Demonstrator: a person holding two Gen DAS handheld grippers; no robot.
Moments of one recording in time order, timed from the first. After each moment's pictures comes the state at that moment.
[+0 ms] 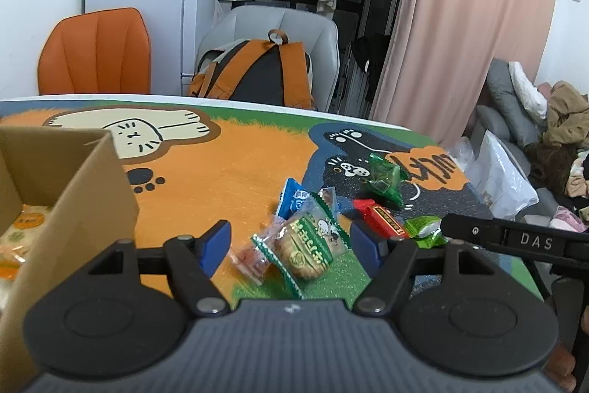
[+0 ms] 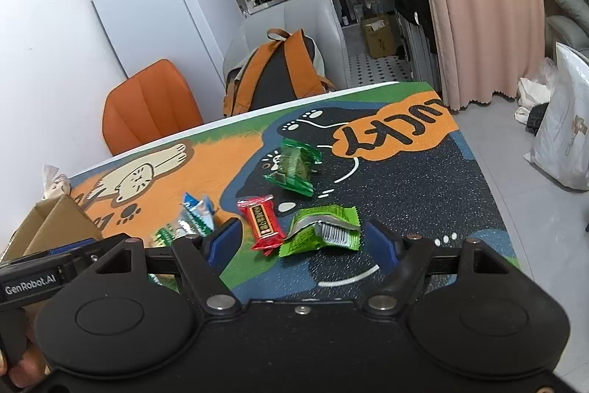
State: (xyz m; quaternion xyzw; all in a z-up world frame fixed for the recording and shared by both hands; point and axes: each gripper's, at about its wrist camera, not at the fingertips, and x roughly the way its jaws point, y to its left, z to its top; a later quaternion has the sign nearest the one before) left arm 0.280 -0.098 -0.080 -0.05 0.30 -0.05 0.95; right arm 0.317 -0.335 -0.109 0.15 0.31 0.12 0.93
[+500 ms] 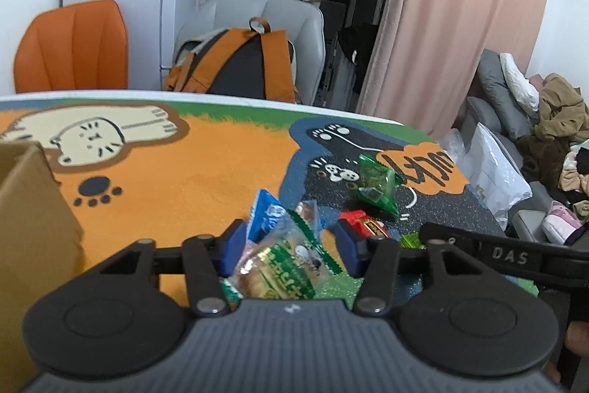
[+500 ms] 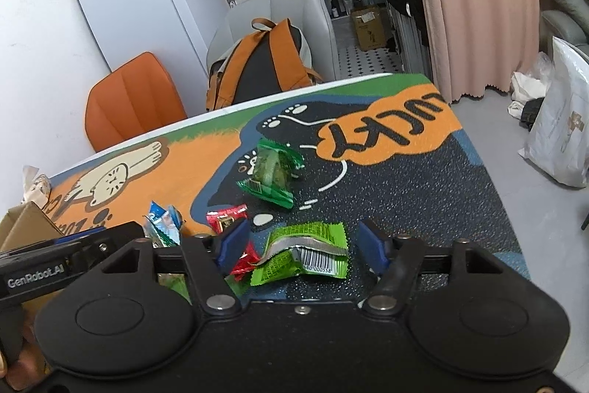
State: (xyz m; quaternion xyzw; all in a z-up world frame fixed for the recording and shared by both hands) left arm 0.322 -0.113 -0.096 -0.05 0.31 -0.08 0.95; right arm 0.350 -0.332 -0.126 0.14 0.33 0.10 0.93
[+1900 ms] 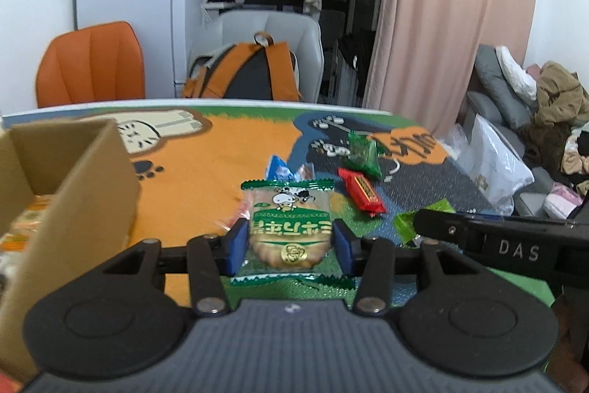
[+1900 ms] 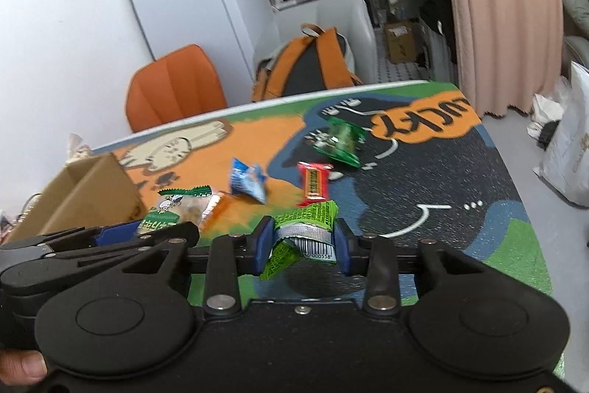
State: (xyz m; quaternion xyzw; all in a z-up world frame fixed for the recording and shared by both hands) left arm 0.228 -0.110 -0.074 -0.02 0.28 -0.05 0.96; right arm 0.263 -0.300 -0.093 0.11 0.30 0.15 0.94
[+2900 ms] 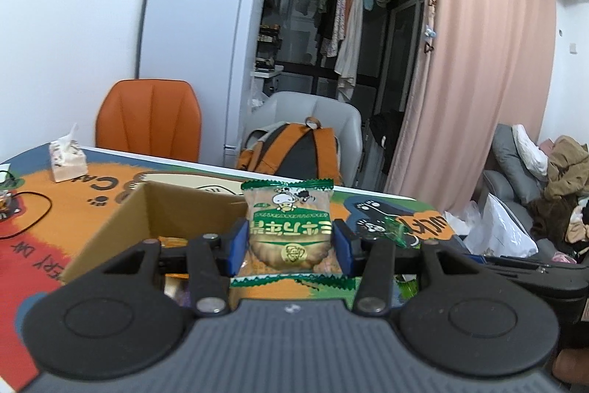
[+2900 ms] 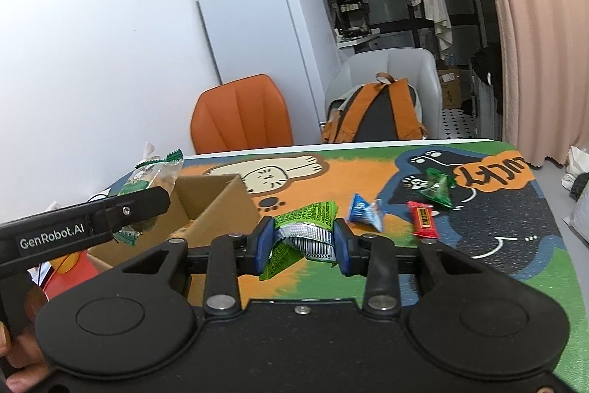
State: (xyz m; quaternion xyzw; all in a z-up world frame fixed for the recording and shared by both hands) left arm 0.123 -0.025 0.008 -0.07 0.18 0.00 0.98; right arm 0.192 -0.224 -0.027 0.08 0.23 0.21 0.95
